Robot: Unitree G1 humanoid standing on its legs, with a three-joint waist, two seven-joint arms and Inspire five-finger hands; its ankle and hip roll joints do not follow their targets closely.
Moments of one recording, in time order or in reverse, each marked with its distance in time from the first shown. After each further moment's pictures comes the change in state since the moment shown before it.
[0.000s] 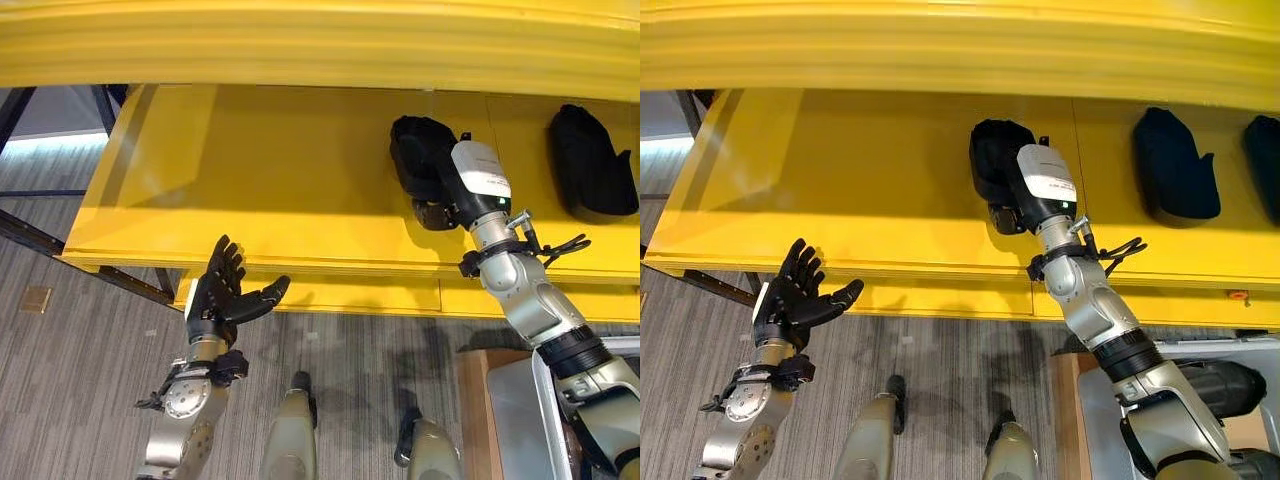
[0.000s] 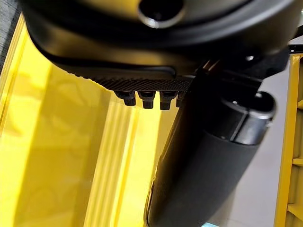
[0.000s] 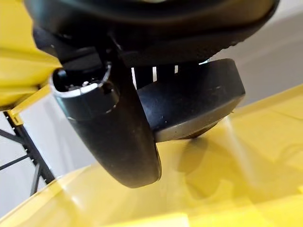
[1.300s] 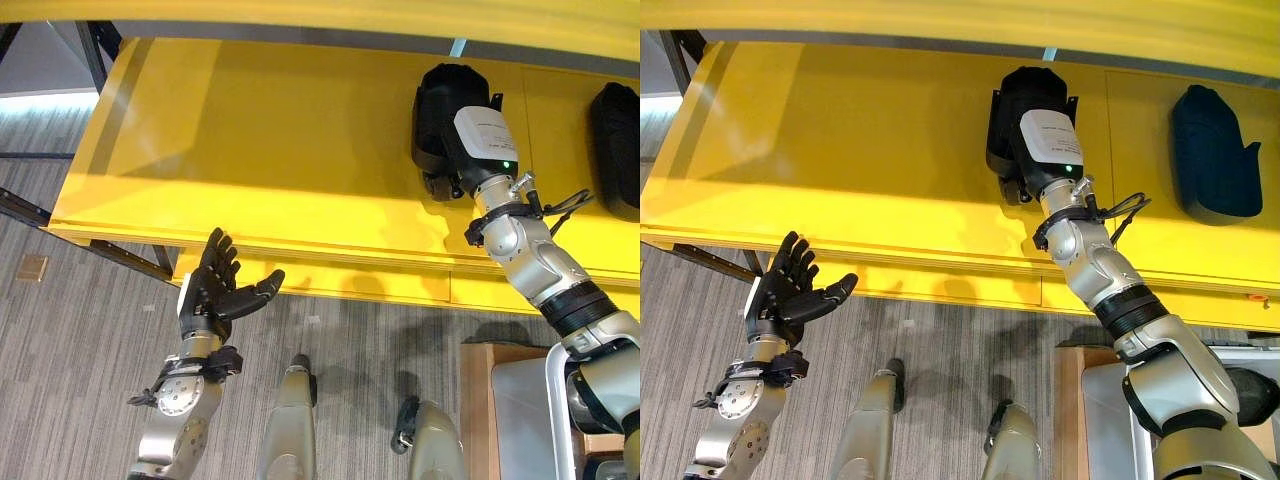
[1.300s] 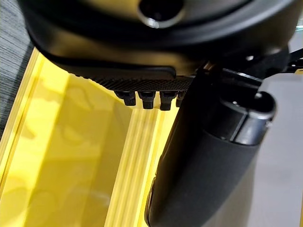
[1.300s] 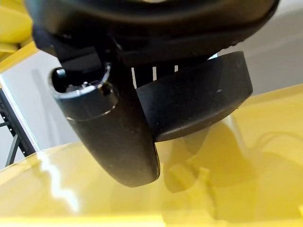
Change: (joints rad) left arm -0.021 0.036 0.000 -0.007 -0.035 -0.023 0.000; right arm -0.243 -0.044 0.176 0.218 0.025 0.019 -0.028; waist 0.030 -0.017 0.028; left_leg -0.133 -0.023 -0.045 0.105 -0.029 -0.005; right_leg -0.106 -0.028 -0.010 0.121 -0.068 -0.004
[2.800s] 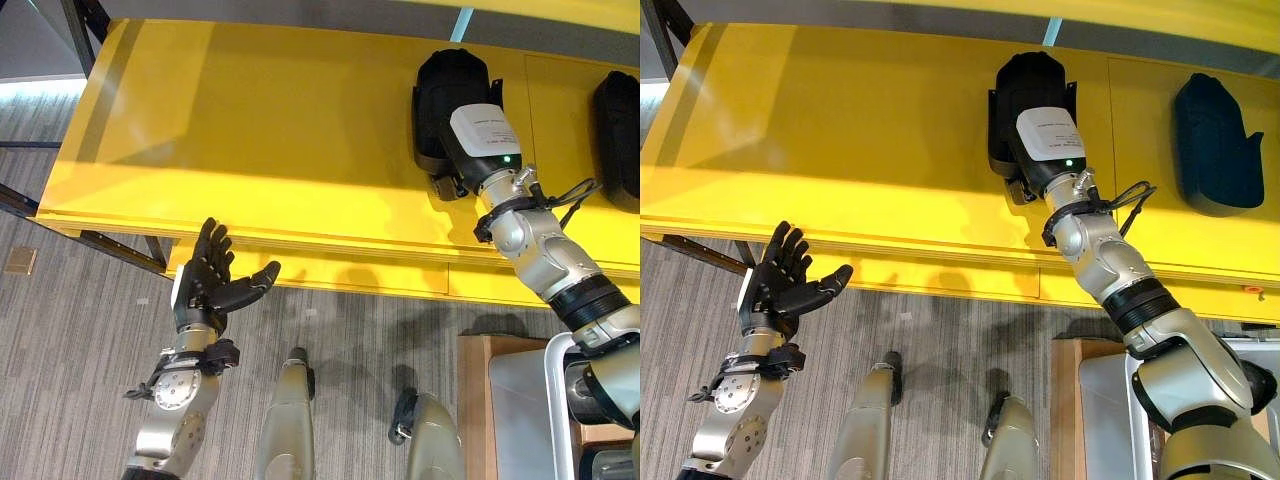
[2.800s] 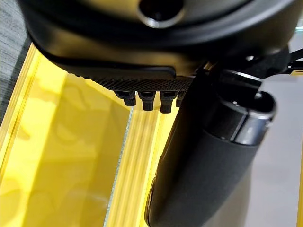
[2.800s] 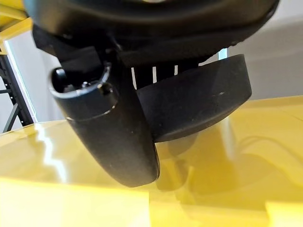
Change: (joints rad) left arm -0.016 0.036 0.005 0.000 0.003 -0.016 0.020; right arm -0.023 -0.054 0.036 0.015 -0.066 -0.025 0.049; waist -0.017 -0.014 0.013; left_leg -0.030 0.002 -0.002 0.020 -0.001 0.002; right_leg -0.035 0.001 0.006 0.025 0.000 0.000
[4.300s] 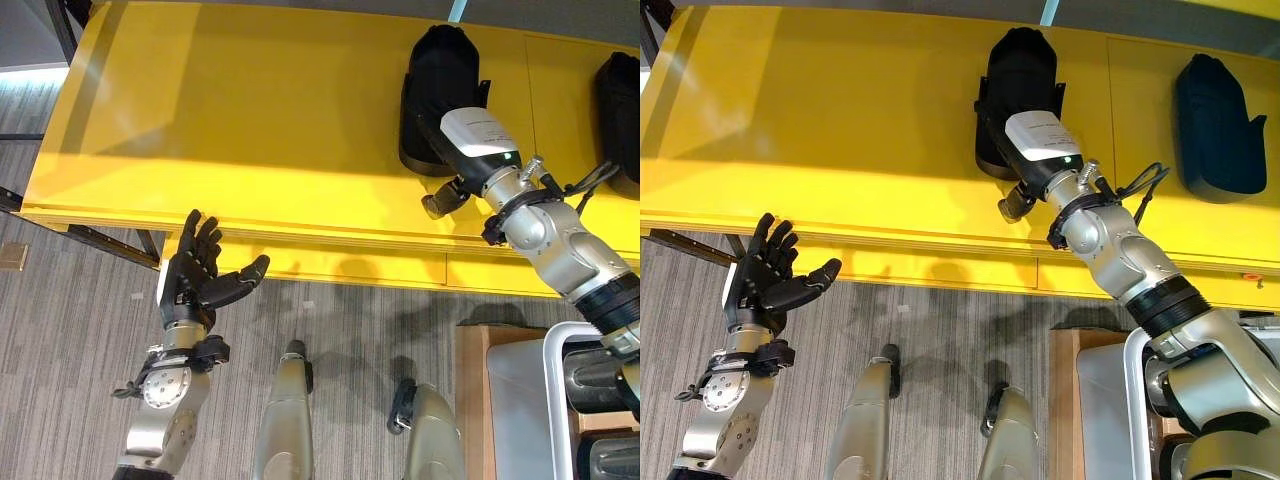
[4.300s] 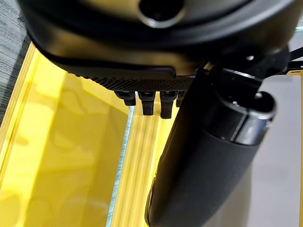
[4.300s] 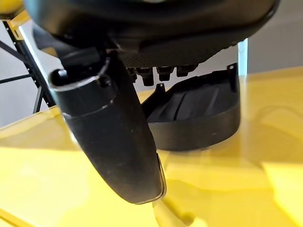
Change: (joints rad) left arm -0.003 0.000 0.042 -0.001 0.009 -0.017 0.001; right arm 0.005 -0.167 0.045 -0.185 0.128 -0.043 0.159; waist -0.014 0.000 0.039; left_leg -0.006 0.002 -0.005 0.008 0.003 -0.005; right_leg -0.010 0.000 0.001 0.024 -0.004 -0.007
